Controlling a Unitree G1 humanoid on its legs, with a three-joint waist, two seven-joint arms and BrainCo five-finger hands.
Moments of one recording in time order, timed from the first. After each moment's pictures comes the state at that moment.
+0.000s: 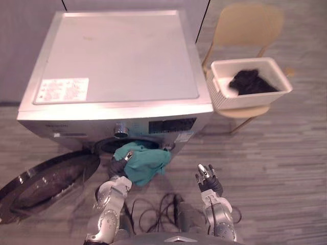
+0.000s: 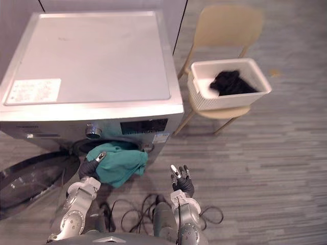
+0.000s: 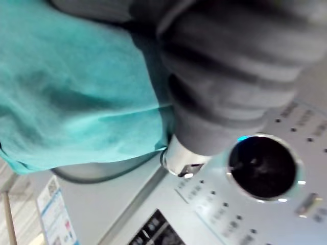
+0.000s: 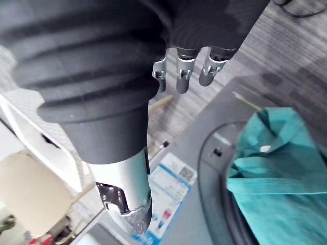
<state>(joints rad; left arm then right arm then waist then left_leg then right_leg) 0.16 -0.05 -0.14 -0.03 -0.73 0.03 0.13 0.31 0.02 -0.02 0.00 0.83 0.03 -0.15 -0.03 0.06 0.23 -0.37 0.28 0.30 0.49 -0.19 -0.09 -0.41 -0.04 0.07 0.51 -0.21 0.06</state>
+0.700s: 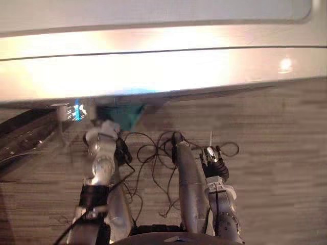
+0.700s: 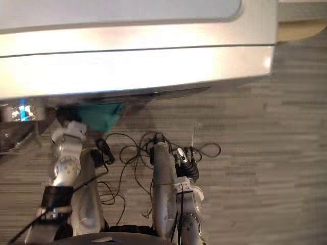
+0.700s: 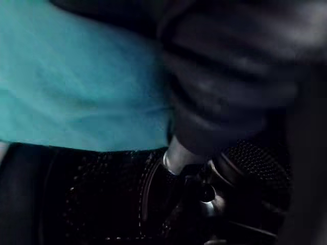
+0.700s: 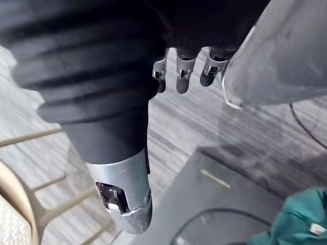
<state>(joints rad) -0.40 0.06 0.10 0.02 -0.77 -0.04 0.31 0.26 0.05 -0.01 -0.14 0.94 -0.05 -0.19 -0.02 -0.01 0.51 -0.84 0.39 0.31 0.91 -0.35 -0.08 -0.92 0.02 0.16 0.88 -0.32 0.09</state>
